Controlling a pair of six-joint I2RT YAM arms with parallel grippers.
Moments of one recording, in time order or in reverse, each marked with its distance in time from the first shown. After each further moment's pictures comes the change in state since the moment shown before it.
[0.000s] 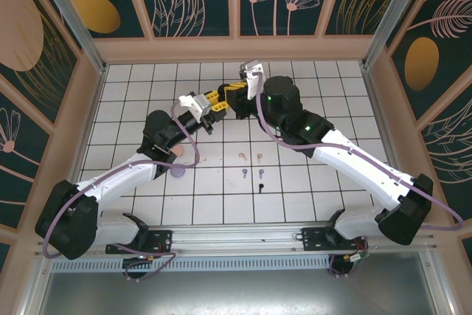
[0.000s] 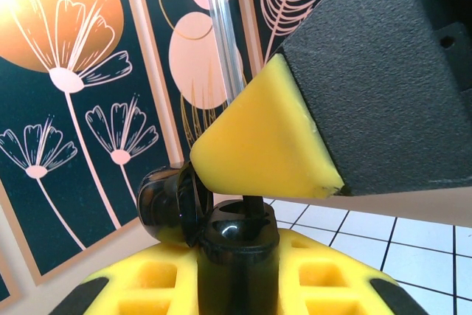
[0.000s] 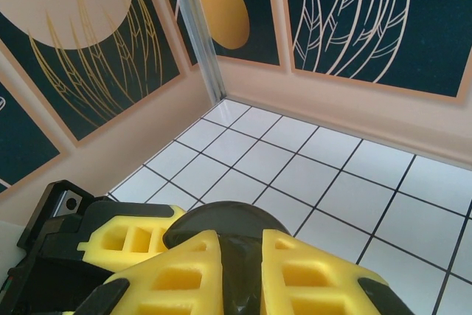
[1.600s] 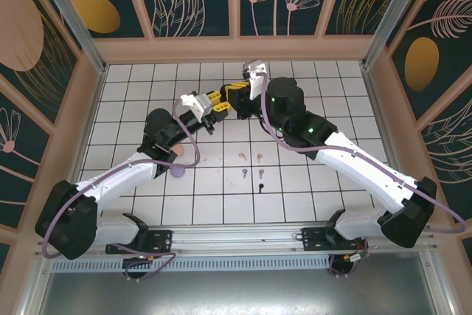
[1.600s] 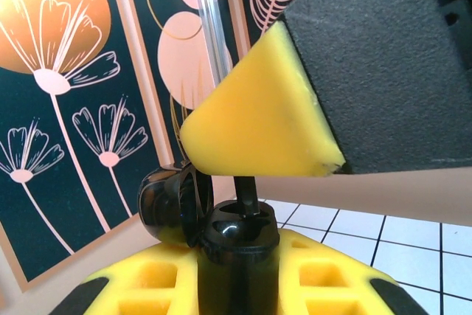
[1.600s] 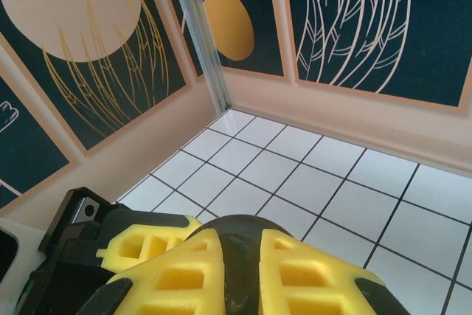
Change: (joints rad) left arm -0.008 0.000 0.021 -0.029 0.019 0.000; right arm 0.000 -0.029 -0.017 0.022 -0.005 0.010
